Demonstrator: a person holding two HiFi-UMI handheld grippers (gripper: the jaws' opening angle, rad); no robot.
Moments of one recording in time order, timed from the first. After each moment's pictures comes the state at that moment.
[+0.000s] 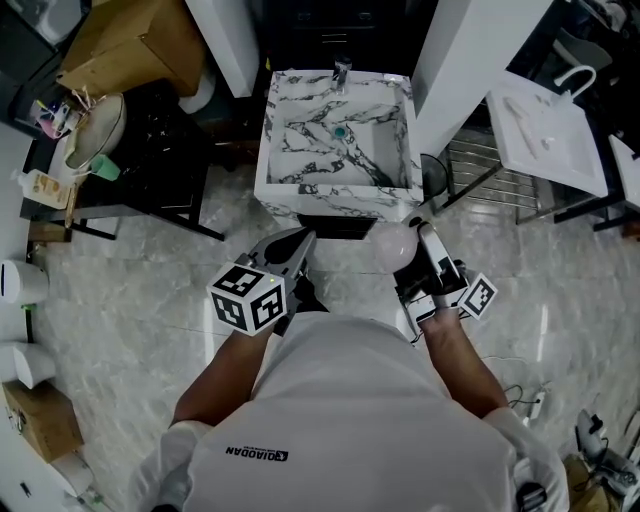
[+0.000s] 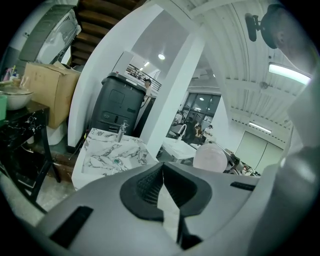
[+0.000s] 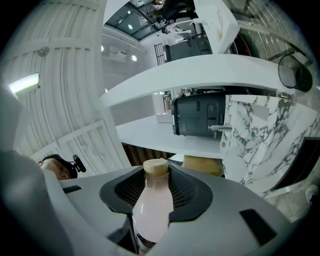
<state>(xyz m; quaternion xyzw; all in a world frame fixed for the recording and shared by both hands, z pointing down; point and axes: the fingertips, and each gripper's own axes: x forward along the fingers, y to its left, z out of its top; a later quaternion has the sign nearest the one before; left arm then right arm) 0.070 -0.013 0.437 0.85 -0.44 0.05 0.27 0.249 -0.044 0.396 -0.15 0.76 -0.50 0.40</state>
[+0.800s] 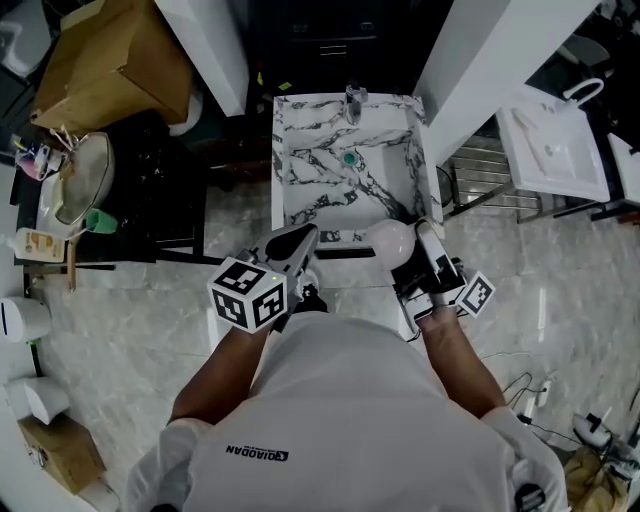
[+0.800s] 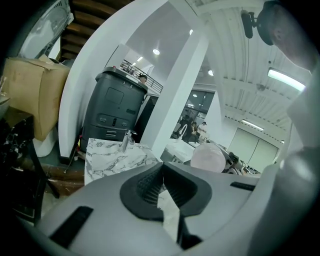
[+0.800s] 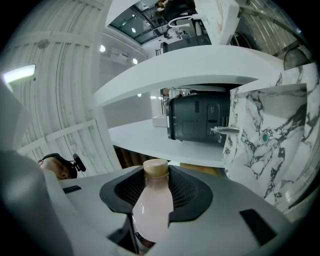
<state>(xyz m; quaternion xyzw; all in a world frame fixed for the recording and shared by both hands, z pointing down) -0.007 -0.154 0.432 0.88 -0.39 0.07 0.26 0.164 -0.169 0.394 -0.19 0.75 -0.49 0.41</state>
